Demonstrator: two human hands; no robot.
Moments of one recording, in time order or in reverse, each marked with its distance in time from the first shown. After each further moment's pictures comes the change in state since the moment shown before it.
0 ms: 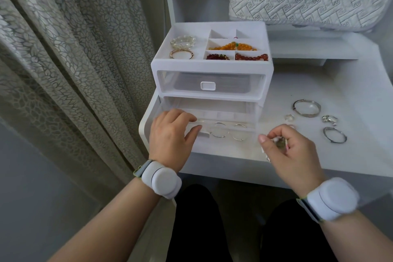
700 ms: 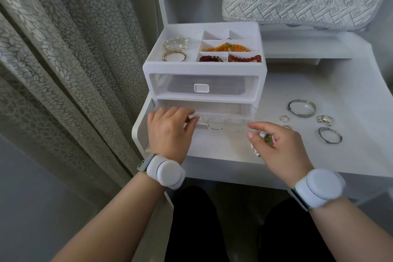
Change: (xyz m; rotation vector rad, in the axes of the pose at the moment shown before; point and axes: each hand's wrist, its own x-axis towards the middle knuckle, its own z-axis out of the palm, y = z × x) left_hand 0.018 0.005 0.016 0.091 0.077 -0.047; right_hand 0.019 0.000 0.006 -0.074 -0.058 0.066
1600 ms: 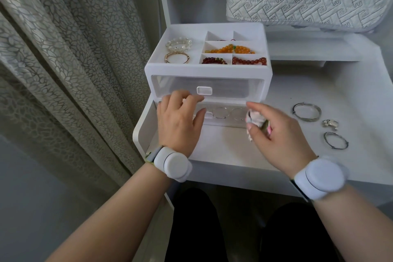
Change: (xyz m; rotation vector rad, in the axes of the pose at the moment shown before) left_hand 0.020 0.006 0.014 -0.037 0.091 0.063; right_hand 0.027 -0.018 -0.003 -0.121 -0.056 -0.188
